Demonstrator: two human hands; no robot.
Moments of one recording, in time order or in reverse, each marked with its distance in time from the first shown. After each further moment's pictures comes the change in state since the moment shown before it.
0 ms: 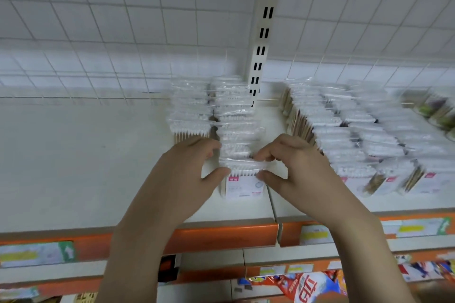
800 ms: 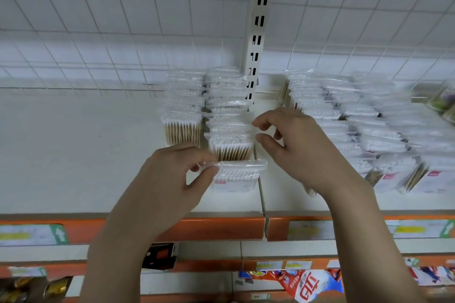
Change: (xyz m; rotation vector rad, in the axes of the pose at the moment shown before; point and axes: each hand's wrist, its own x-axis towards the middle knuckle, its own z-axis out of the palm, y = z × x) left_hand -0.020 0.014 0.004 -0.045 0.026 -0.018; right_hand 0.023 0.021 -0.012 0.015 0.052 -0.040
